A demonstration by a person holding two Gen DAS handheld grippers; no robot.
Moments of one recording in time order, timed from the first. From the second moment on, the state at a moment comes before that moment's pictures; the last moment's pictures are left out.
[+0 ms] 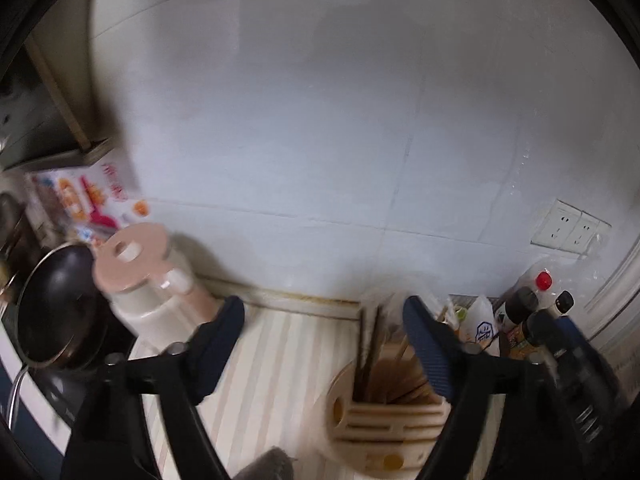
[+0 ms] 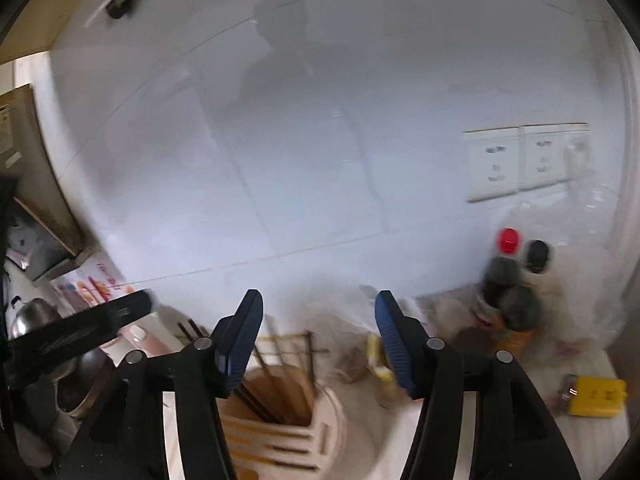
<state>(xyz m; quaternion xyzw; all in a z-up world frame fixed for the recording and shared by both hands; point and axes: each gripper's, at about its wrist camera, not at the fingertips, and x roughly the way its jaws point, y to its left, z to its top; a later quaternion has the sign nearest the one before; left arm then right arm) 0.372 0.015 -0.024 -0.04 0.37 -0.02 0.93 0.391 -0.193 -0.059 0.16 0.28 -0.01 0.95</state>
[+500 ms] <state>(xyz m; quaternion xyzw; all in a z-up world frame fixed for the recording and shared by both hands) 0.307 0.026 -0.117 0.00 0.48 0.03 0.88 0.303 -0.270 -0.111 0.20 0.41 -0.14 0.88</state>
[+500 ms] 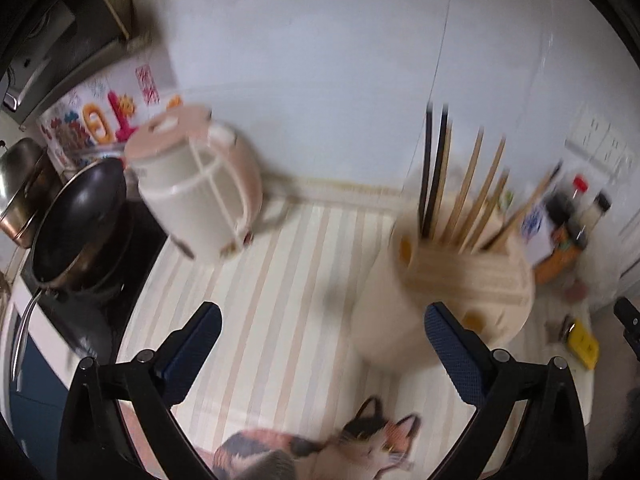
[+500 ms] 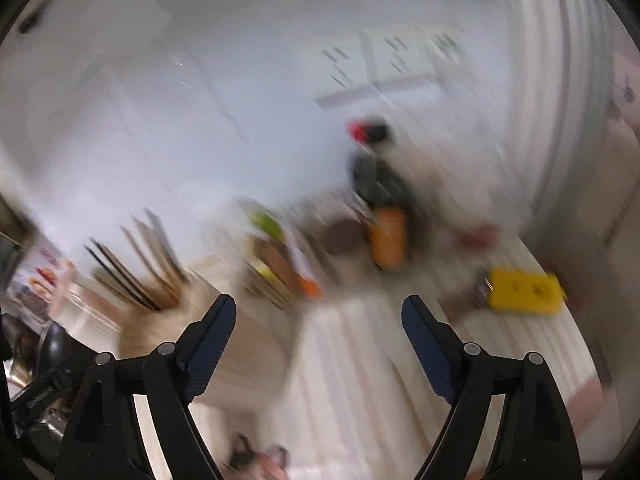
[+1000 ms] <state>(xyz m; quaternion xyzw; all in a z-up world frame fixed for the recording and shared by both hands) 0.248 -0.097 -0.250 0.11 0.61 -0.04 0.78 0.215 -0.355 -0.302 0.24 0.65 -0.19 0.70</state>
